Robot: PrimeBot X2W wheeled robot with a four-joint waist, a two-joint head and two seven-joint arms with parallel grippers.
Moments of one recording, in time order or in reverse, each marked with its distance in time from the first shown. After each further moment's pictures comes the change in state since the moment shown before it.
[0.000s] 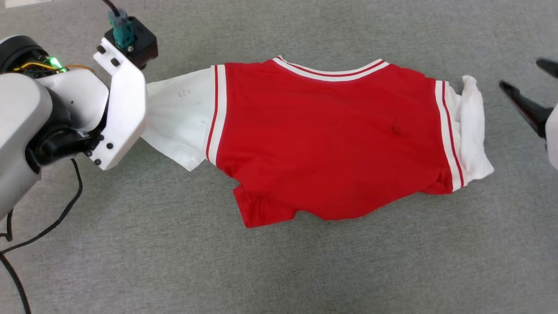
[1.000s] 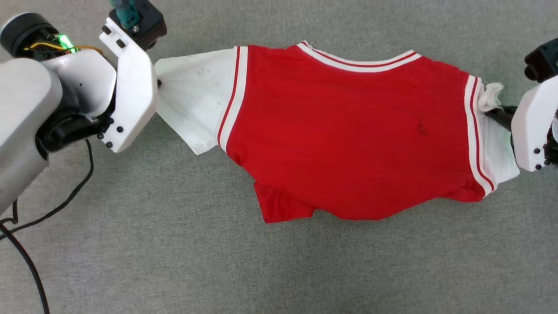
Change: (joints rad) left arm -0.074 -0.035 -0.059 0.049 -0.001 0.000 -0.152; right arm -0.198 0.061 0.320 0.376 0.249 0.000 0.035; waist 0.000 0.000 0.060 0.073
